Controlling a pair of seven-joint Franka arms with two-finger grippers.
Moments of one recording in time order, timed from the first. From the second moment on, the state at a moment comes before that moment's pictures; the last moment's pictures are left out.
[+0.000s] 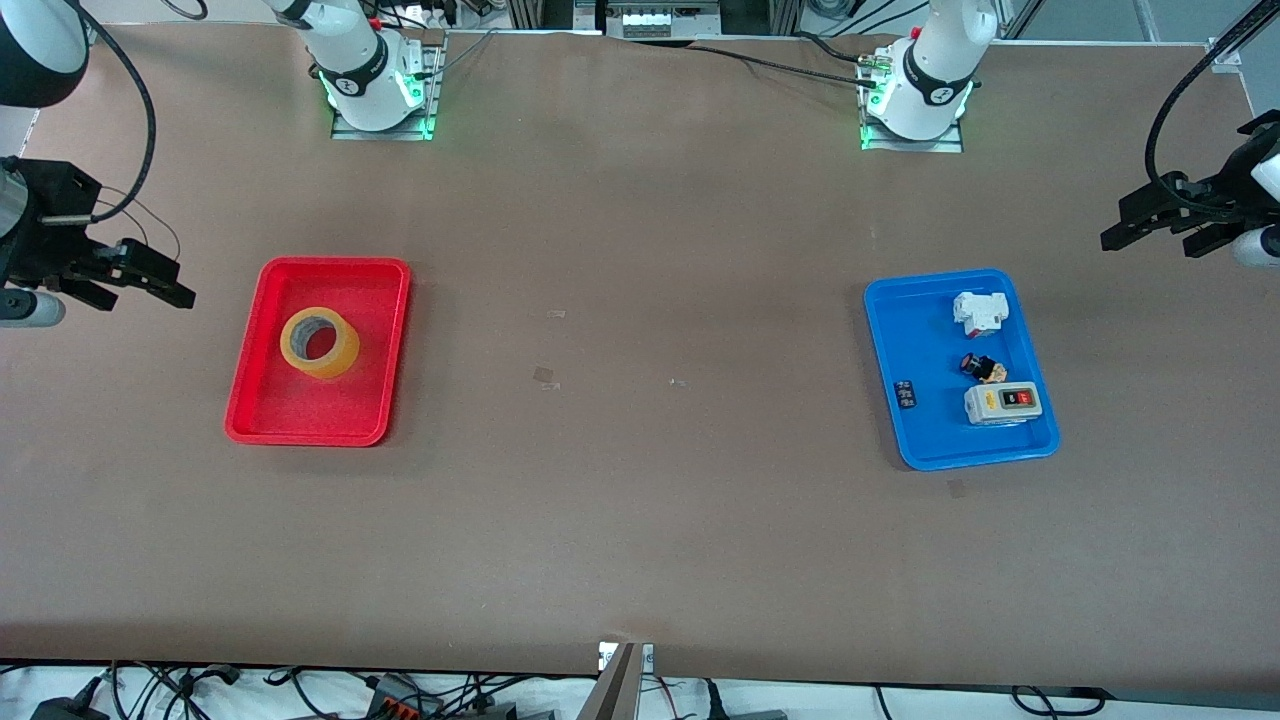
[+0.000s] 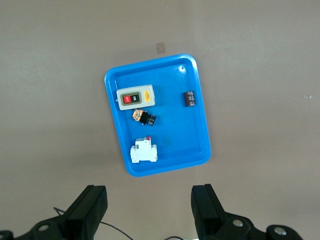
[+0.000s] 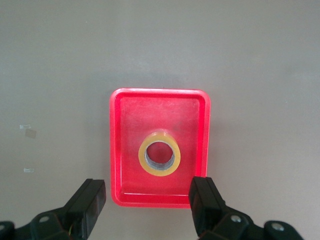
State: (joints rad) left arm 0.03 0.01 0.02 -1.56 -0.03 1.50 0.10; right arm -0.03 0.07 0.01 -1.63 0.01 1.71 -0.03
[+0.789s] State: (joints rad) left arm 0.03 0.01 0.03 -1.56 -0.03 1.50 0.10; right arm -0.04 0.05 0.01 -1.63 0.01 1.64 -0.04
